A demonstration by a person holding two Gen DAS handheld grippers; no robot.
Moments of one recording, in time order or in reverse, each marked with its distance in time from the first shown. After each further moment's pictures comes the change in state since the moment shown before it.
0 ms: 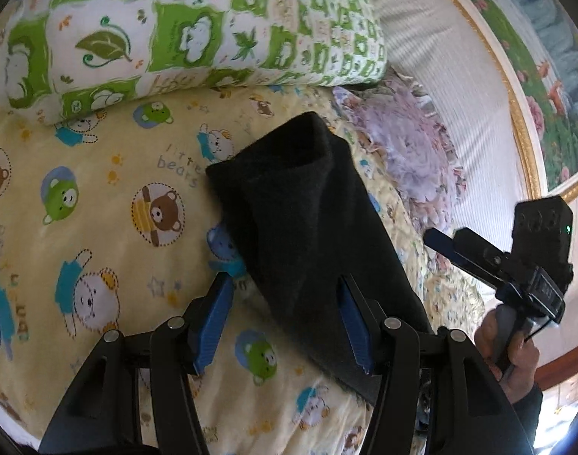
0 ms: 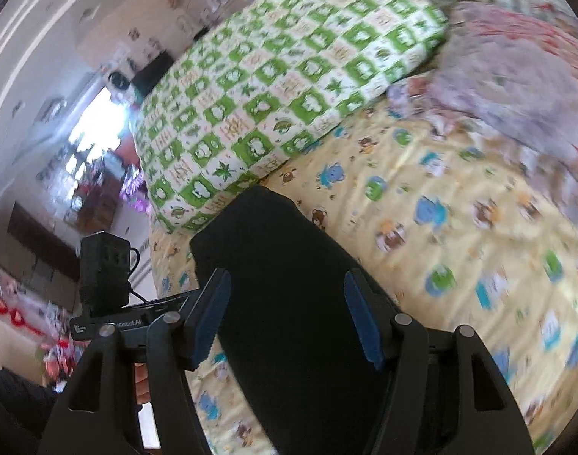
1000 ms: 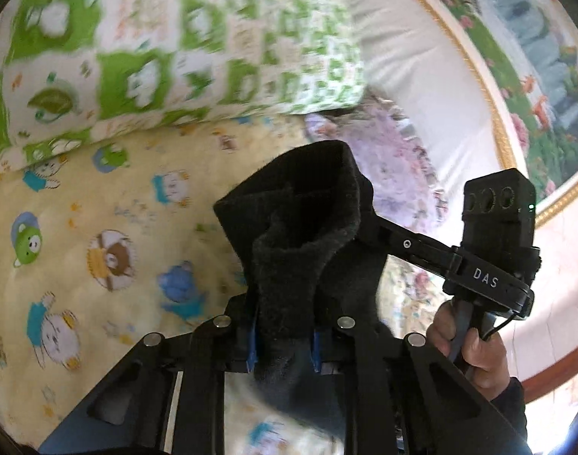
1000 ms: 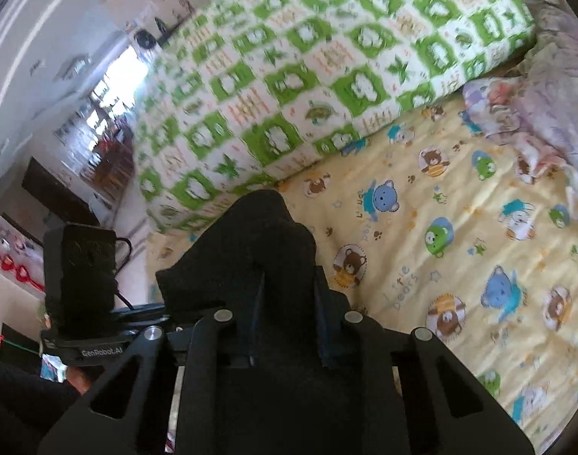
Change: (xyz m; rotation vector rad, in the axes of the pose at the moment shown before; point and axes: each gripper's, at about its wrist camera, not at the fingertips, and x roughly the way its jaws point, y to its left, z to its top) left arm -0.006 -0.031 0.012 0.013 -0.088 -0.071; right arm 0.069 0.010 0.042 -0.110 0.089 0.087
